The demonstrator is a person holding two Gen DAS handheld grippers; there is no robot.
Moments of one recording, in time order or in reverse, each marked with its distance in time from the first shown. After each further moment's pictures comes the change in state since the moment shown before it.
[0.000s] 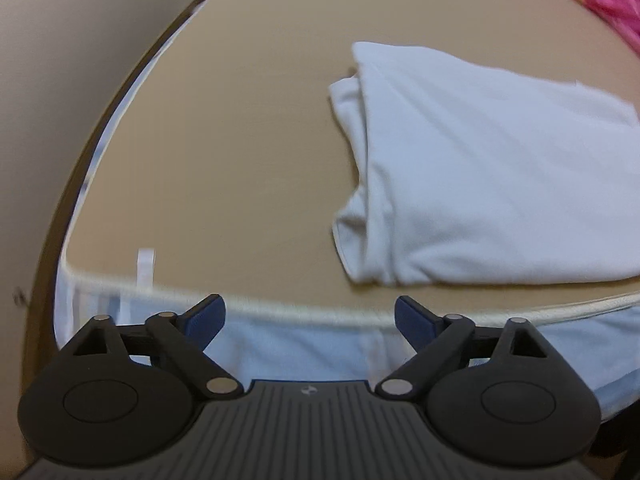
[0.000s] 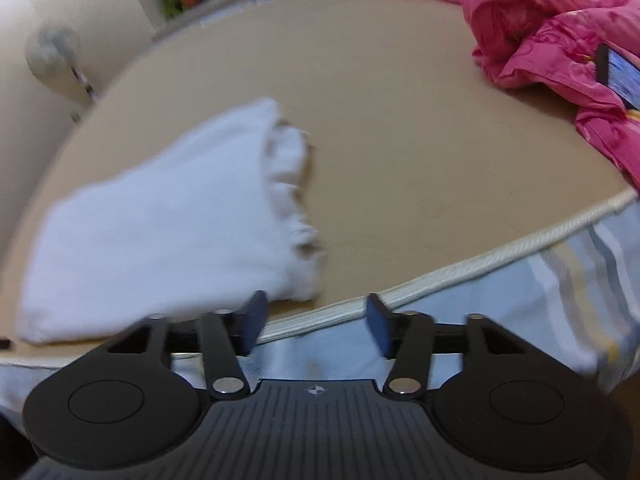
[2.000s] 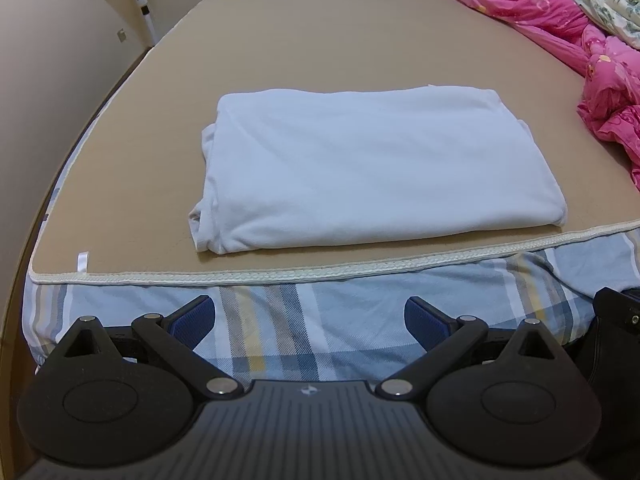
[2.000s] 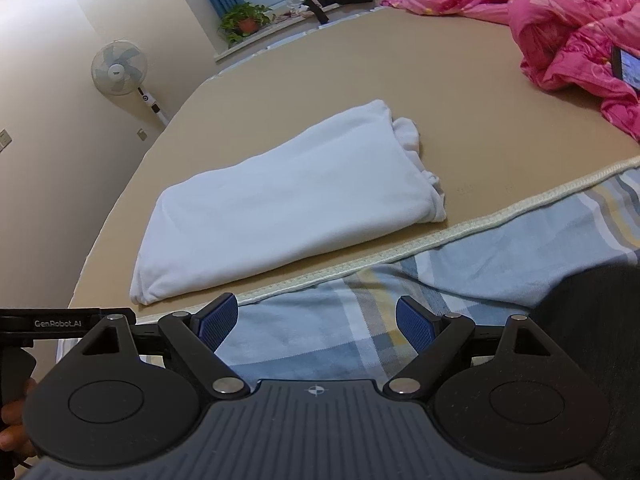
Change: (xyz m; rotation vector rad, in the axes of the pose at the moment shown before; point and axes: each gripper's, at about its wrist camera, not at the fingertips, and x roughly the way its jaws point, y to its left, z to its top) left arm -0.094 -0.112 -0.066 0.133 -0.158 -0.112; right arm -0.060 0.072 -0.074 0.000 -0.044 0.109
